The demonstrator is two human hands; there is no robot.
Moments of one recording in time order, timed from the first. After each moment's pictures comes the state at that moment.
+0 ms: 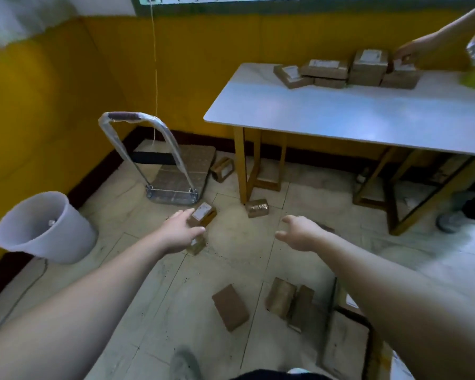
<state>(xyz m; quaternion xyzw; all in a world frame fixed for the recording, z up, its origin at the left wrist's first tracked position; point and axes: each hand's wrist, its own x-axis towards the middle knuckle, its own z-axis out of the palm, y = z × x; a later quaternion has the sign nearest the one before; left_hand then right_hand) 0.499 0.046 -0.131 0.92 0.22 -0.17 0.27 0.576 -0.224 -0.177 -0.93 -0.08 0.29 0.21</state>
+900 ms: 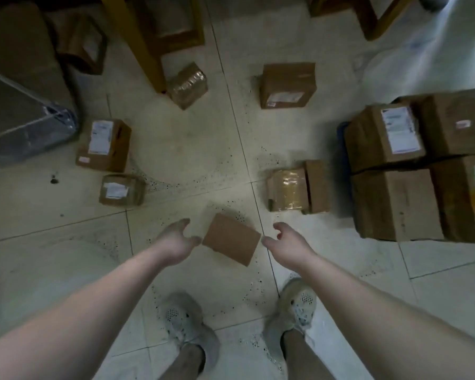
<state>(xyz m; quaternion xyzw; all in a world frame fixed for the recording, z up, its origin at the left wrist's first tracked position) 0.594 0.151 -0.596 0.86 0.08 -0.47 0.16 0.498 -0.079 -0.598 -0.75 0.36 0.37 0.41</state>
